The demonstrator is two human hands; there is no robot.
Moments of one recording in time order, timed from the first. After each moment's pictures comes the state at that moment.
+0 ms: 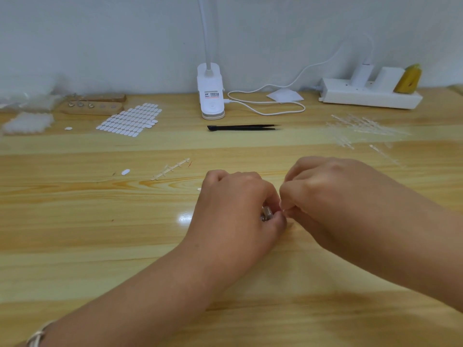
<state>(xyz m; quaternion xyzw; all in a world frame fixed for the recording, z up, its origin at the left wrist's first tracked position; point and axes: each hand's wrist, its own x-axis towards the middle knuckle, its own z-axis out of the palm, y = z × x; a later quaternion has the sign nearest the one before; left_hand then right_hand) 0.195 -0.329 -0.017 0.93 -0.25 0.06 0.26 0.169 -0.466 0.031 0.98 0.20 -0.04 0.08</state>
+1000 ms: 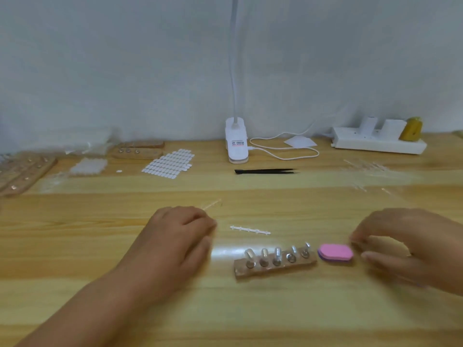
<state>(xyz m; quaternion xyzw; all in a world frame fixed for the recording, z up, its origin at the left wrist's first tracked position) 0.213 -0.204 -0.016 0.95 -0.27 0.04 0.13 0.166 -0.579 -0.002 0.98 0.20 0.04 -0.08</state>
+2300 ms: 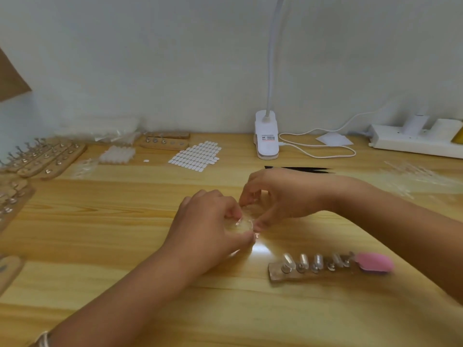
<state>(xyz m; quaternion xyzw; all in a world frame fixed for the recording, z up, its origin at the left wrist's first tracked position) 0.240 -0.215 -0.020 0.96 -0.14 0.07 0.22 0.306 -0.397 0.009 0.92 0.34 -0.14 -0.13</state>
